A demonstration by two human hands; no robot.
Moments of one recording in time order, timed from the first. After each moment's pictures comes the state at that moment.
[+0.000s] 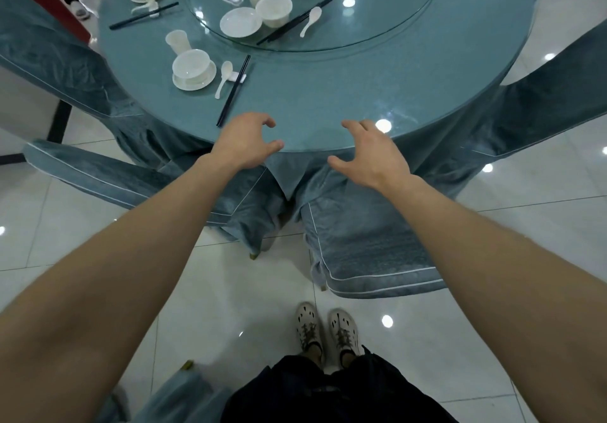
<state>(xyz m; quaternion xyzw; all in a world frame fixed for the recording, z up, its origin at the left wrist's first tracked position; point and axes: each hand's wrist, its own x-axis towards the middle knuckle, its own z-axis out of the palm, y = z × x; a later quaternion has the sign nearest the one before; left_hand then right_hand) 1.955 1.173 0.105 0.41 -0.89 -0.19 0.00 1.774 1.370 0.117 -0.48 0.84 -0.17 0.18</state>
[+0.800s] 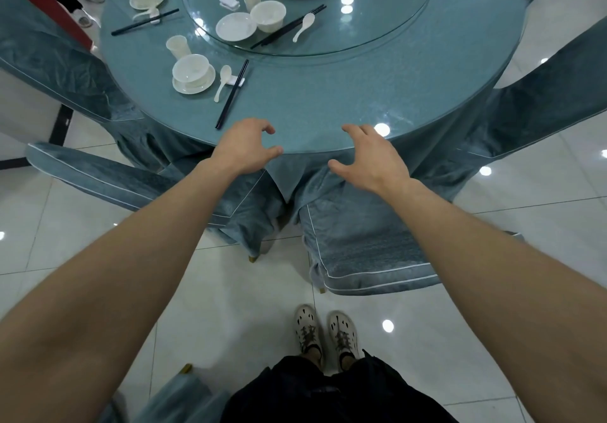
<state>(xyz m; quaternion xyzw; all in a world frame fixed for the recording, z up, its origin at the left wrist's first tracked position) 1.958 1.186 0.107 0.41 -0.89 -0.18 -0.01 1.774 1.383 0.117 -0.48 0.84 -0.17 0.18</state>
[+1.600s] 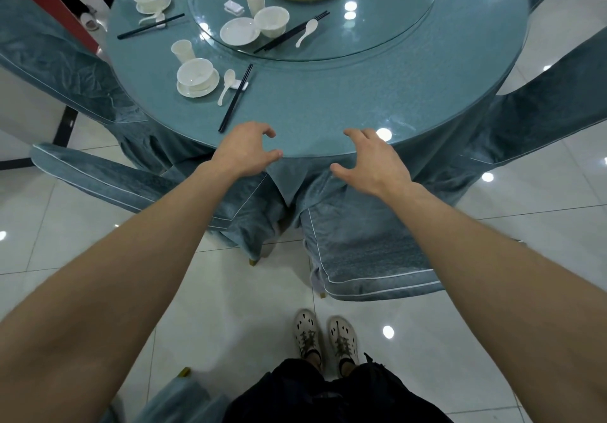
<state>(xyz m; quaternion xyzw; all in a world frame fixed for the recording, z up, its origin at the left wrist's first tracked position) 1.961 1.182 0.105 0.41 -0.89 -0.18 -0.01 1.774 1.381 0.119 -0.49 0.84 -0.16 0.18</state>
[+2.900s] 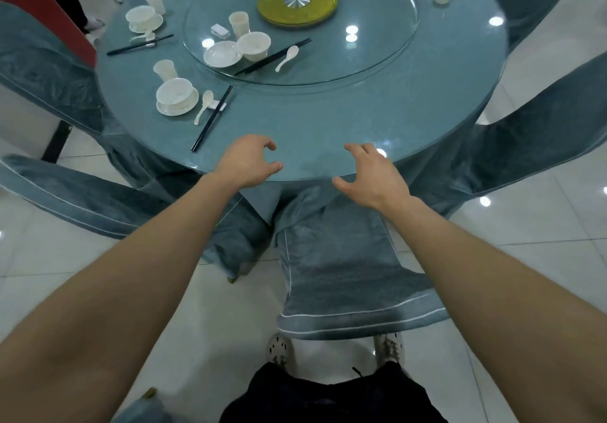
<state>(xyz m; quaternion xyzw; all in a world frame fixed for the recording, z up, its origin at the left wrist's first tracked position) 1.867 1.213 0.110 0.44 -0.88 -0.20 0.00 1.669 1.398 0.107 -0.51 0.83 -0.15 0.17</state>
